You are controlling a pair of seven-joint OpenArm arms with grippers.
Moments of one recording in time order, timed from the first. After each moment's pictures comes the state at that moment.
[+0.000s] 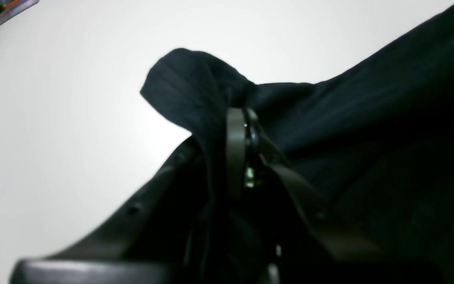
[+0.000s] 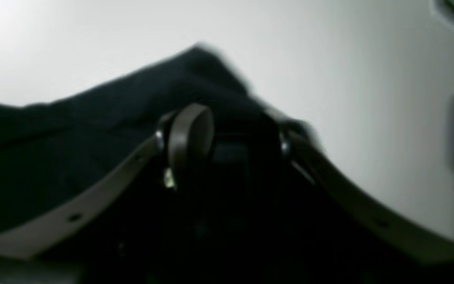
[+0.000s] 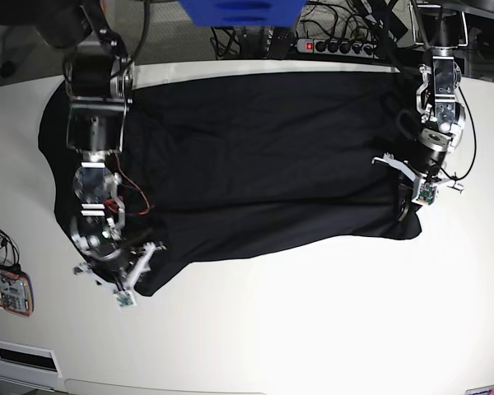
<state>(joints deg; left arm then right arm) 11.1 -19.6 -10.9 76.5 0.4 -22.2 -10.0 23.5 8.0 6.0 61.0 -9.4 22.1 -32.7</state>
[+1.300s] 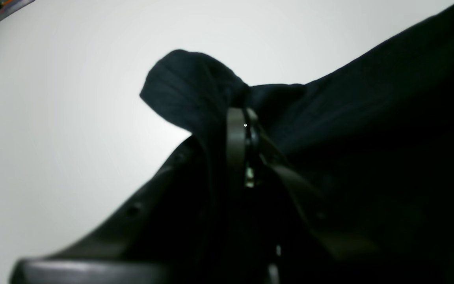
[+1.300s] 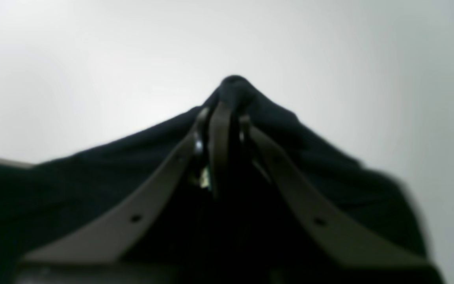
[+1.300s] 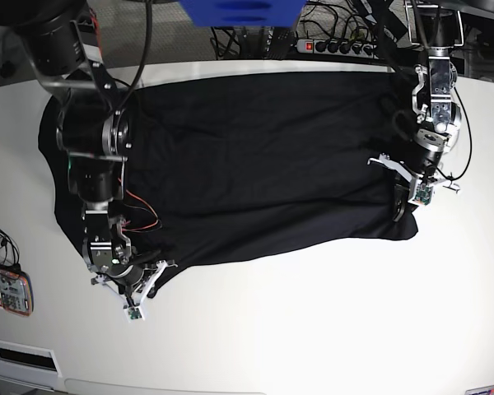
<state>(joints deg) 10.8 -18.3 -10.9 76.5 0.6 -22.2 -10.2 36.2 7.7 6.2 33.0 -9.4 21.8 -18.8</state>
